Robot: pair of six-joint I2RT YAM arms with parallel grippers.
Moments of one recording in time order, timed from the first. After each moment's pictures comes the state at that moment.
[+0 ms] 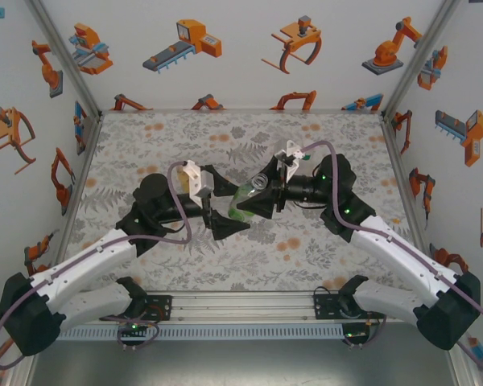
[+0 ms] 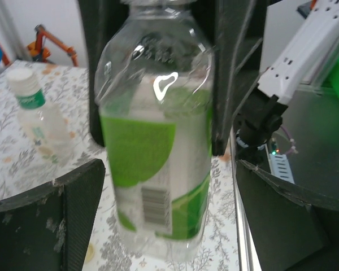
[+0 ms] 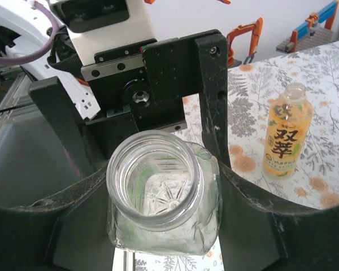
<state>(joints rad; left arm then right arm) -0.80 1.02 0.71 0.37 0.74 -0.06 0.68 1.06 0.89 0.24 -0.83 0.25</state>
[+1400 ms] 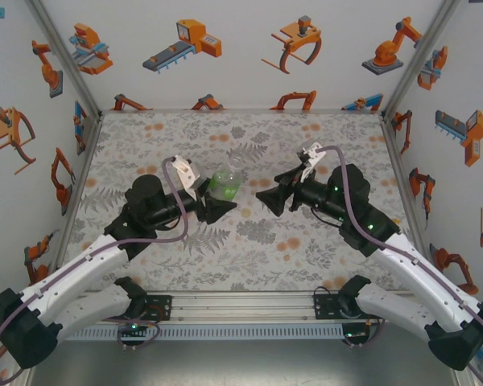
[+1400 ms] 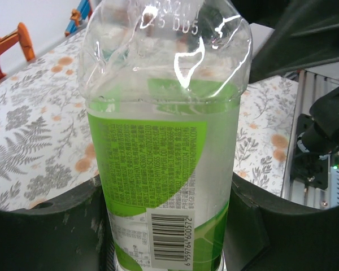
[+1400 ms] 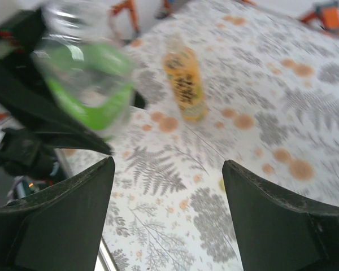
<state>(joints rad) -0.74 0.92 0.69 0.18 0.45 -0.03 0.69 0.88 0.90 -0.18 -0.25 0.22</state>
